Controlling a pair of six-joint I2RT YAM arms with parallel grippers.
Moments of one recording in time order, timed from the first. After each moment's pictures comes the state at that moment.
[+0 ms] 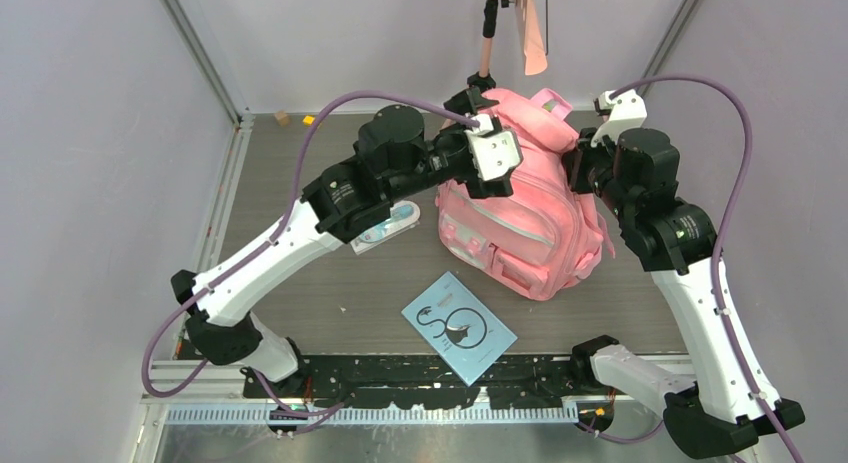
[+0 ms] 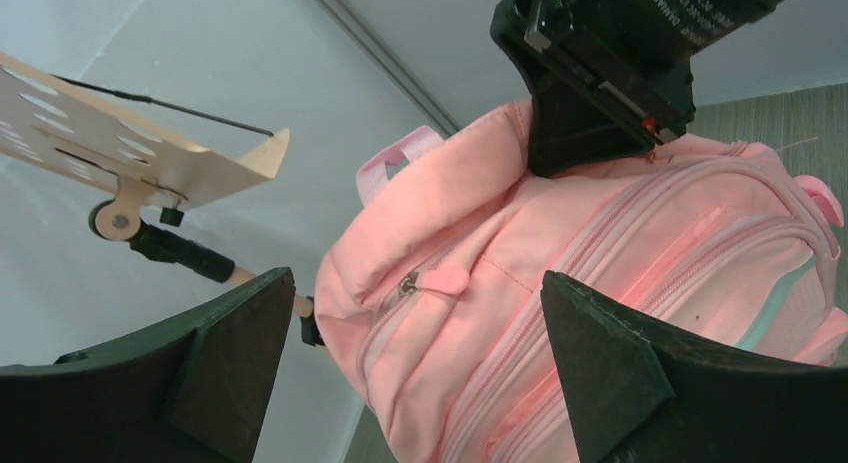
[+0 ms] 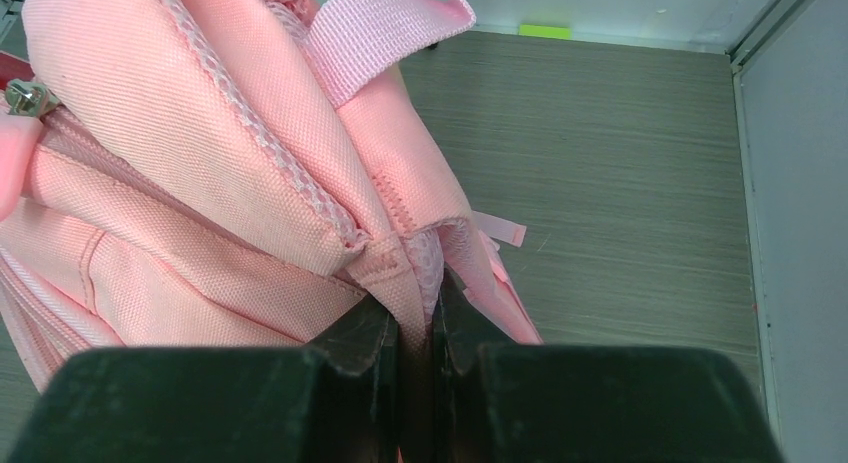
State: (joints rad) left arm -1.03 1.52 1.85 -0.35 0.08 0.66; right arm 0.34 1.00 1.42 -0.73 0.17 0.11
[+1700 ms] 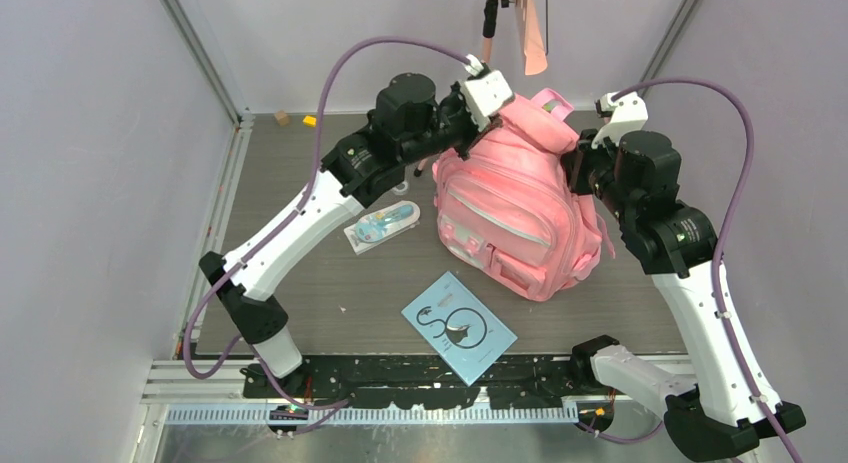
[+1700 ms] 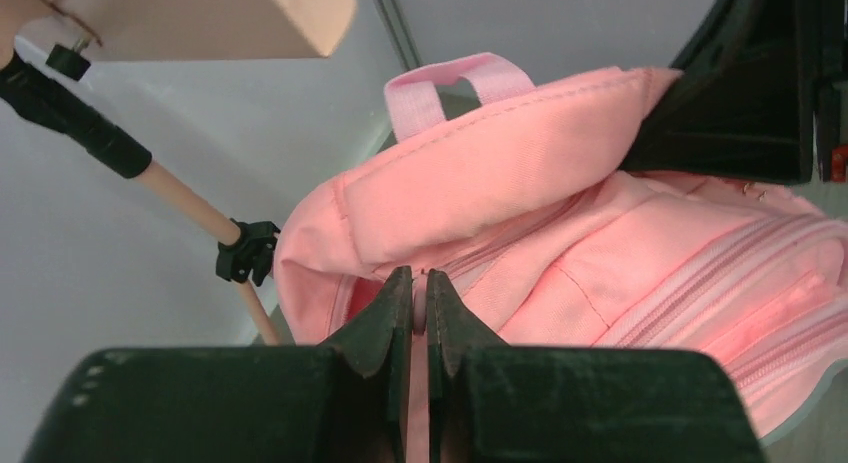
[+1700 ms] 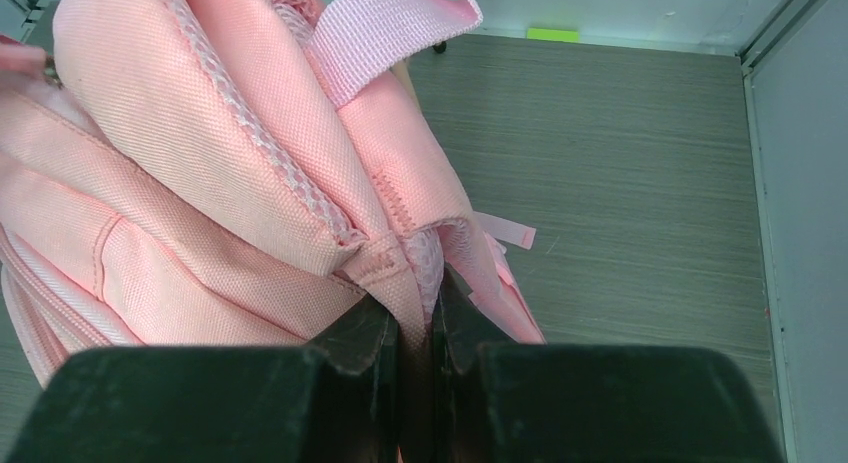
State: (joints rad) left arm -0.89 1.68 2.01 -0.42 0.14 0.41; right arm 0.34 0.98 1.40 -0.72 0.16 0.12
